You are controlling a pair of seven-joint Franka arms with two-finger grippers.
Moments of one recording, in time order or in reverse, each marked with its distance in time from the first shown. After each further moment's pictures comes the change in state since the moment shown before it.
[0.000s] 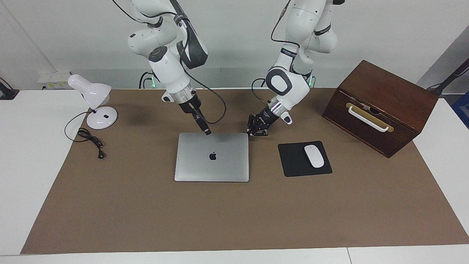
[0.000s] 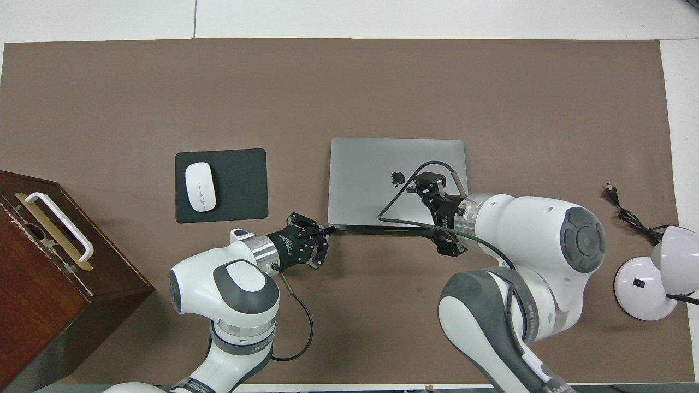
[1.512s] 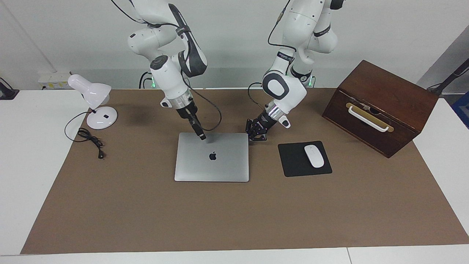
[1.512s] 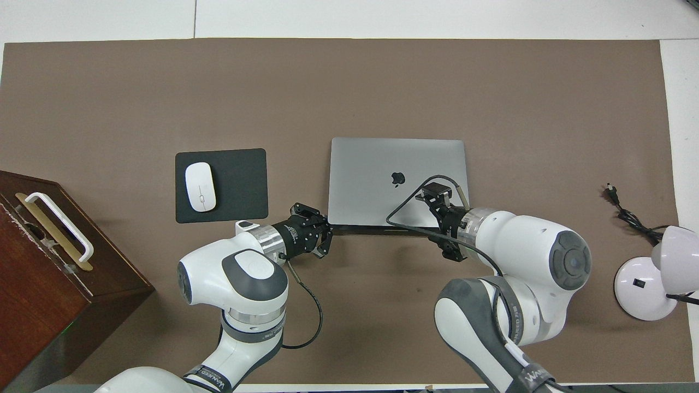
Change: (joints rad) left arm -0.005 0.054 0.002 0.071 -0.028 0.036 0.002; right arm 0.003 0.033 -0.001 -0.119 0.056 0.182 -0.085
